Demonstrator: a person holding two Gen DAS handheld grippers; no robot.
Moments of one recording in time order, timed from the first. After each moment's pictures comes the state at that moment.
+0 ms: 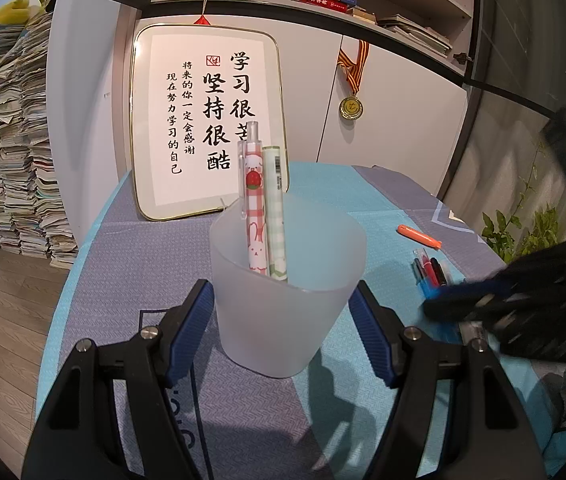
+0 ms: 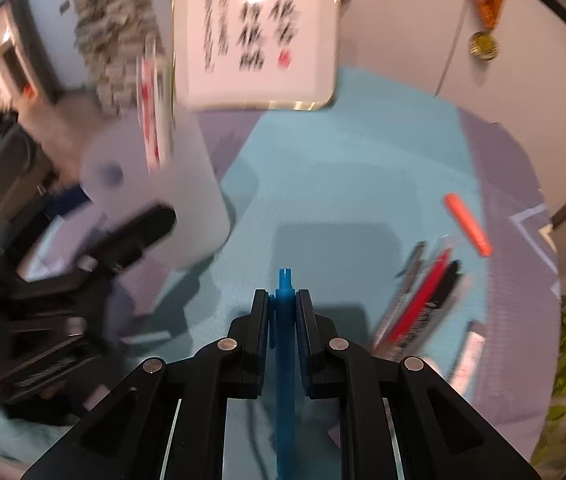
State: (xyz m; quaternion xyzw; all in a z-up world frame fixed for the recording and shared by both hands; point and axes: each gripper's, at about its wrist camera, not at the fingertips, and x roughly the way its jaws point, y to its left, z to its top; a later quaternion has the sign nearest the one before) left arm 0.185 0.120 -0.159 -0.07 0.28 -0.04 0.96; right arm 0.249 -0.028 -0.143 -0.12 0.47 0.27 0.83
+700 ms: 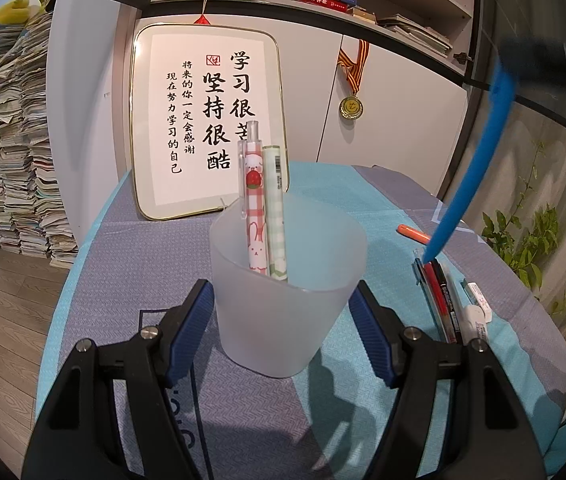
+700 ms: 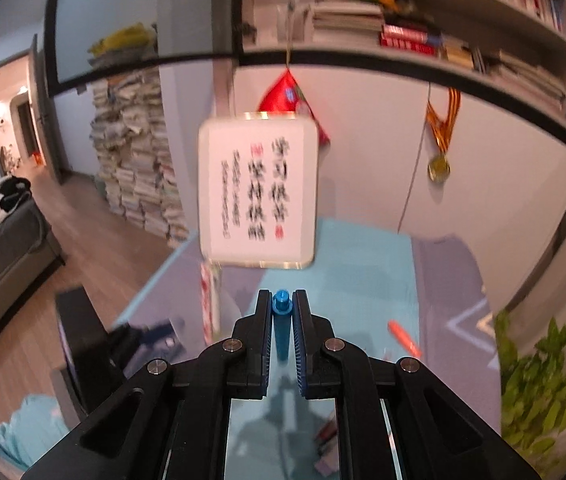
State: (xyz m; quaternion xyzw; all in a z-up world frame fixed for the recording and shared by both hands) left arm 0.184 0.121 -0.159 -0.07 0.28 -0.04 0.96; right arm 0.213 -0.033 -0.017 -0.08 0.29 0.28 0.91
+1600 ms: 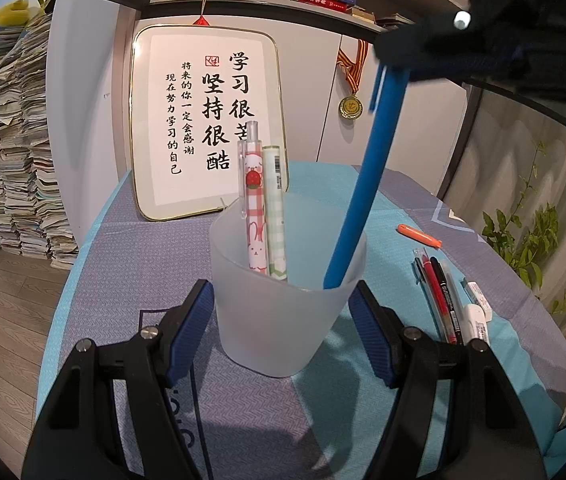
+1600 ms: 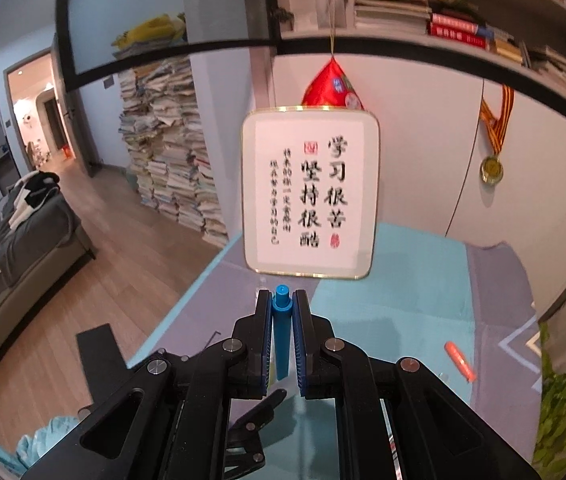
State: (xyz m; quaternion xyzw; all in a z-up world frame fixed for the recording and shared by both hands) left arm 0.185 0.120 -0.159 -0.07 0.28 -0.04 0.96; right arm 0.241 0.018 -0.044 -0.07 0.34 0.33 0.88
